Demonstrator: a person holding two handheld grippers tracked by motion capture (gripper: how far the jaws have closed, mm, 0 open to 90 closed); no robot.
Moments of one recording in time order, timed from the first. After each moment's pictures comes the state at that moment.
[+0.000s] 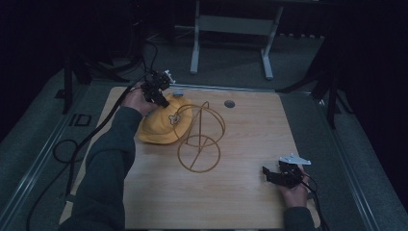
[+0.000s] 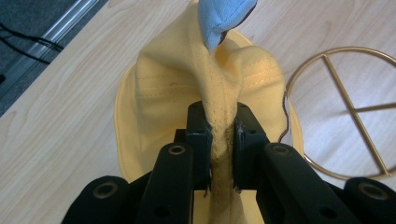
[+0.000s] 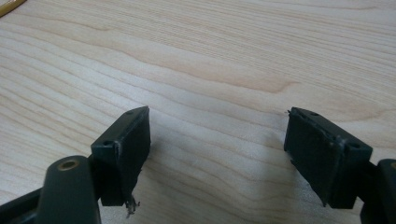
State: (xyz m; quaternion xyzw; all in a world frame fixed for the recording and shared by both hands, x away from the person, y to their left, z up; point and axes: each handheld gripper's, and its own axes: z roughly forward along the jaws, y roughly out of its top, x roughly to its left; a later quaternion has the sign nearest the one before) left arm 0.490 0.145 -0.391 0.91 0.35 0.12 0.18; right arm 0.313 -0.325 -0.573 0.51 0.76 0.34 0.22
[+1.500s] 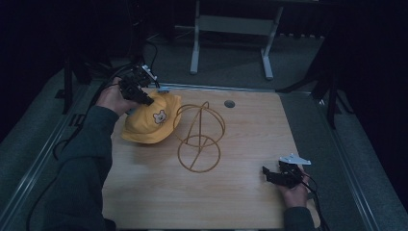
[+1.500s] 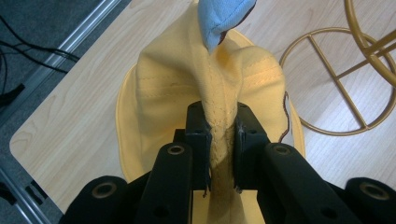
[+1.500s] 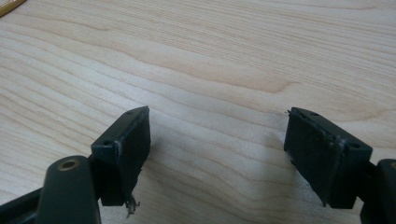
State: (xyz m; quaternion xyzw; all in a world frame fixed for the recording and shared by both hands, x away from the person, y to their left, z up) left arm 0.454 0.189 -0.353 0.91 0.33 0.14 0.20; right arm 0.313 -0.325 -0.573 0.51 0.76 0.34 0.22
